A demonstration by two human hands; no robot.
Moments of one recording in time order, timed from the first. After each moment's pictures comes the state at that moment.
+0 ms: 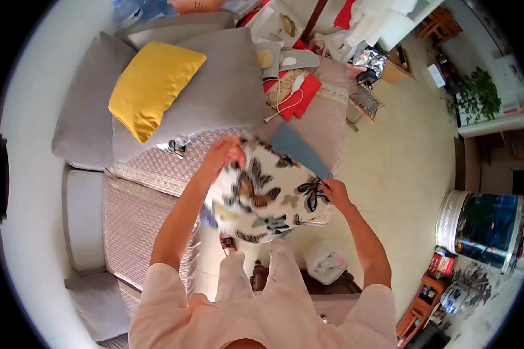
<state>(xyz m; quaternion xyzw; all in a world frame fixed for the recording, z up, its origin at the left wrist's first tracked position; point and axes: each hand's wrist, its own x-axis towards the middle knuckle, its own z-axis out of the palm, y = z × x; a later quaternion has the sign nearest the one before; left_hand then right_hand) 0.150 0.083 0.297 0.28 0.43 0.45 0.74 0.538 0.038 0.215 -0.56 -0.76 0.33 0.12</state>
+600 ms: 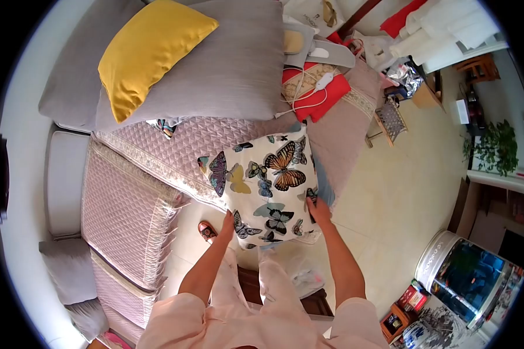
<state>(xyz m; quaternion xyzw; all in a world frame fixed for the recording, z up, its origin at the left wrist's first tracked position) 0.245 -0.125 -0.055 0.09 0.59 0.53 0.60 0.545 0.068 0.017 -0.67 -0.66 0.35 0.00</state>
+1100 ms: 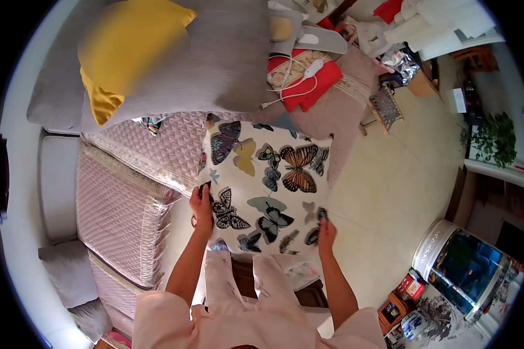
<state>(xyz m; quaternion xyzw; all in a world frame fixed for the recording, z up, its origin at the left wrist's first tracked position) 0.208 -0.026 0.089 0.16 0.80 0.46 0.35 0.600 -0.015 0.088 -0.76 -0.47 0.40 0.18</state>
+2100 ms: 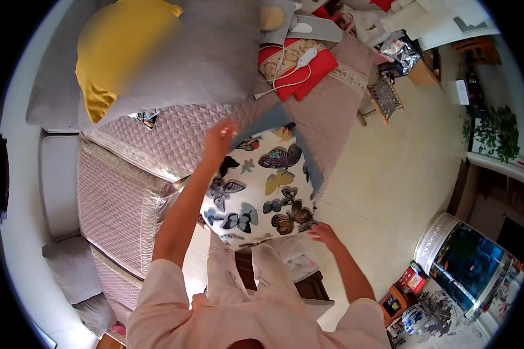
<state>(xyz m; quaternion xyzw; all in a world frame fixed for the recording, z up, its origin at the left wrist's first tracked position) 0.222 0.137 0.121 0.45 0.71 0.41 0.36 0.661 -0.021 0.088 -0.67 -0.20 0.71 0.04</state>
